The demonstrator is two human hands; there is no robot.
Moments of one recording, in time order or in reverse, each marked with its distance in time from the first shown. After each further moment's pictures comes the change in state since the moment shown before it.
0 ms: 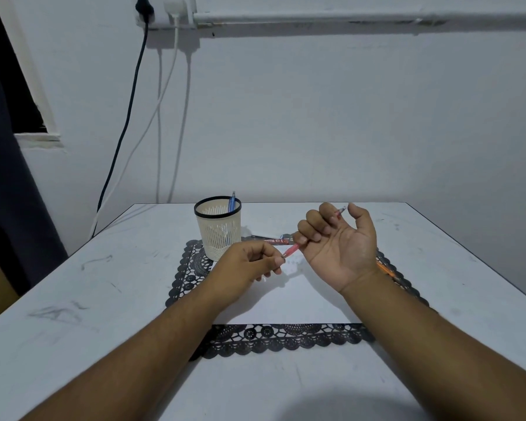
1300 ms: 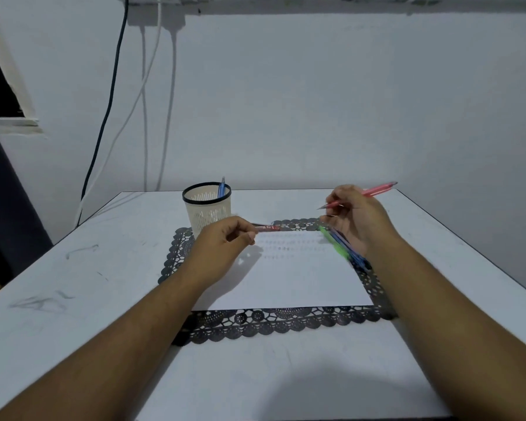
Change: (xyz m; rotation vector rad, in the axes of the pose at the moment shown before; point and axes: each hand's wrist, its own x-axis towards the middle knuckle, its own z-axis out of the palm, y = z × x) left_hand 0.004 -0.009 -0.020 0.278 0.198 0.062; right_hand 0.016 -0.055 -0.033 -0.617 0.374 -0.113
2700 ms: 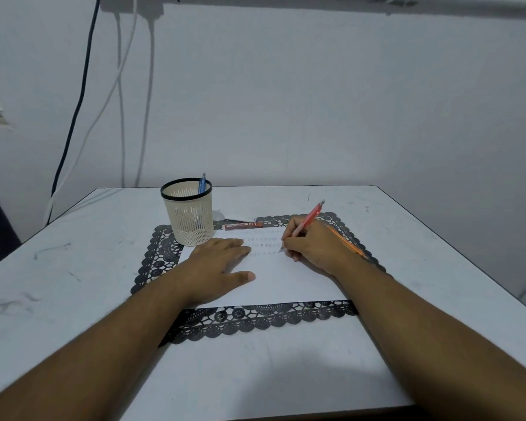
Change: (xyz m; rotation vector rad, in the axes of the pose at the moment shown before) left_hand -0.004 -0.015 0.014 0.793 -0.498 0.007; right_hand -0.014 0.050 -0.009 -0.646 -0.288 0.058
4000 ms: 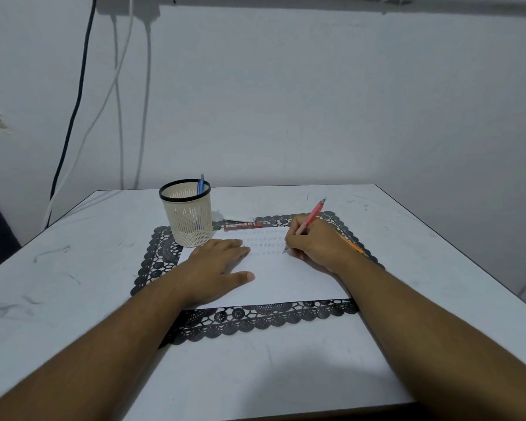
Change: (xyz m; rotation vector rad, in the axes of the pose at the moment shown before) left_hand 0.001 -0.003 0.002 -0.022 0.003 0.006; right_hand 0.001 0.002 -0.006 0.062 0.026 0.013
